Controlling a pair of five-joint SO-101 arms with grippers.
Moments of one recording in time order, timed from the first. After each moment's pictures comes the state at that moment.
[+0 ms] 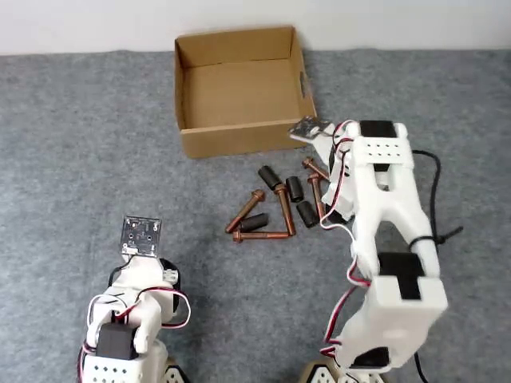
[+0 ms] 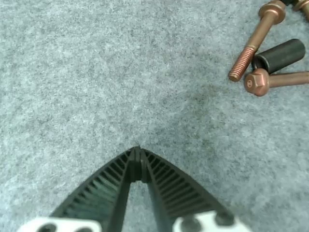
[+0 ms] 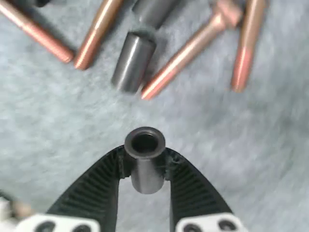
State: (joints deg) left arm 1.9 -102.9 96.7 71.3 9.2; right arm -2.5 12.7 -2.1 89.8 43.3
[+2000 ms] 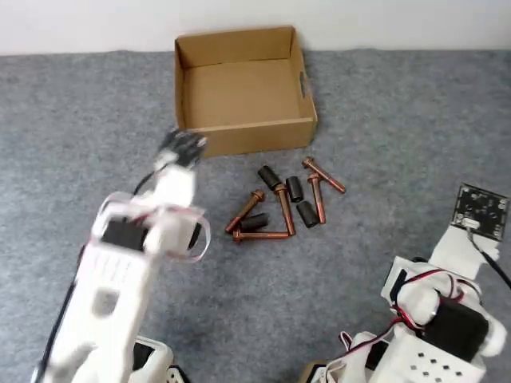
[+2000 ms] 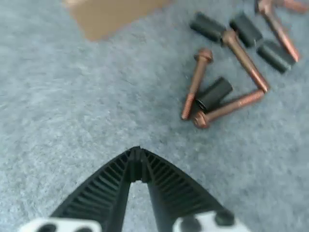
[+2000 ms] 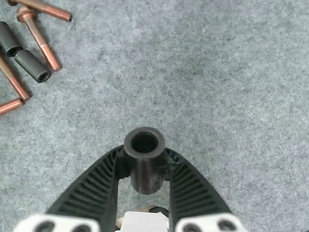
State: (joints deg) left arm 12.4 -31.7 36.8 73.6 -0.5; right arm 23.7 -67.5 37.8 99.8 3.1
